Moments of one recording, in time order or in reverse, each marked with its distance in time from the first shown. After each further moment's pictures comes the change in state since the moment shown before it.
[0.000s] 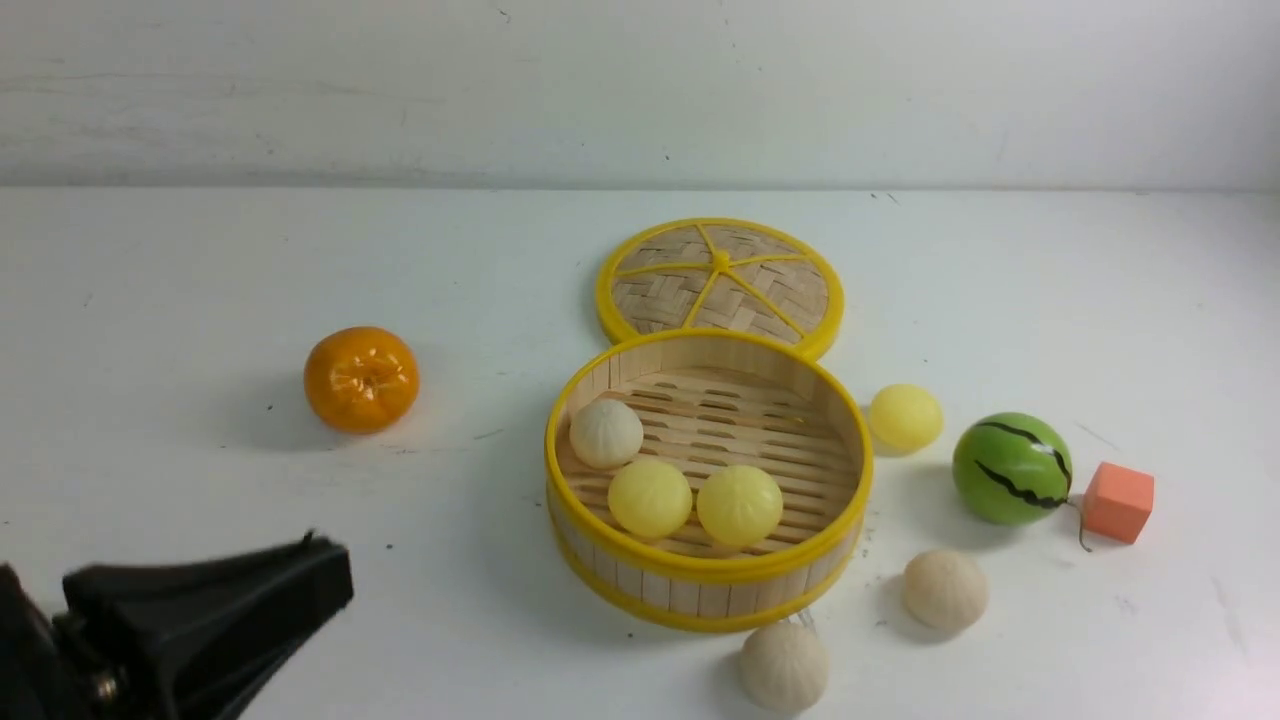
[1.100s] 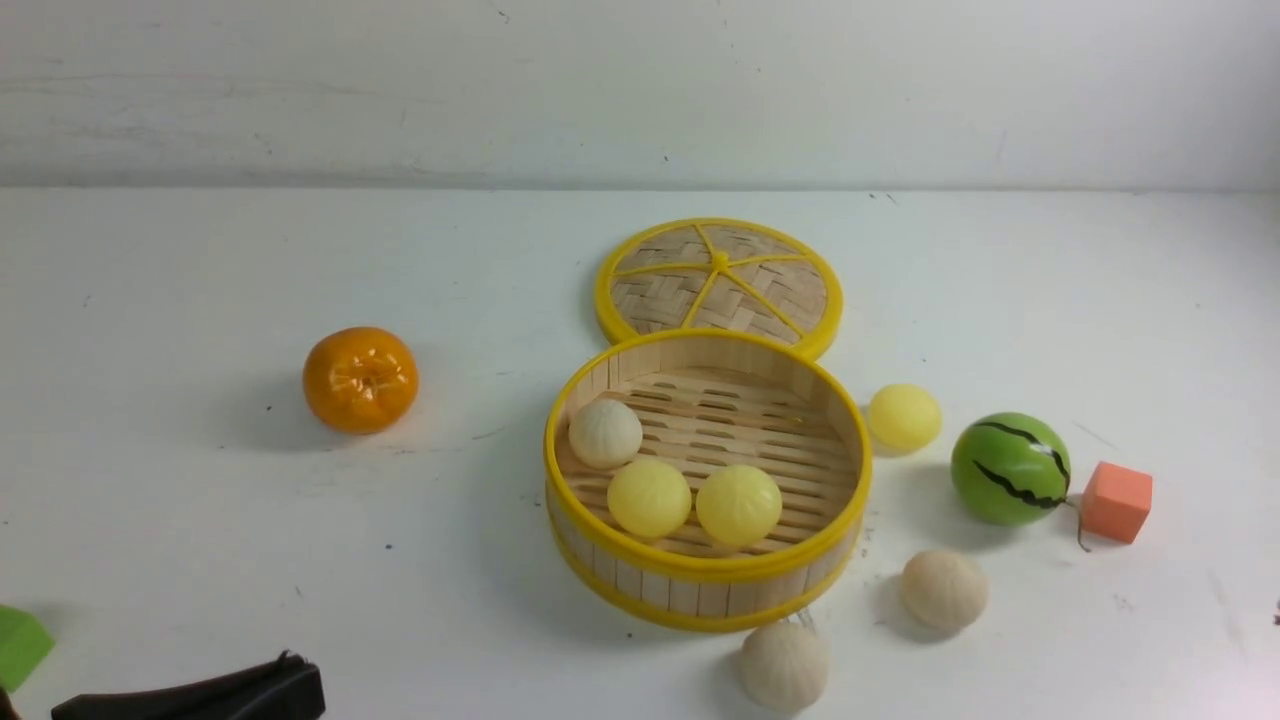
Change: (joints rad) right arm 0.021 0.556 -0.577 0.473 0.363 -0.111; left arm 0.000 -0.097 0.126 -0.004 -0.010 0.000
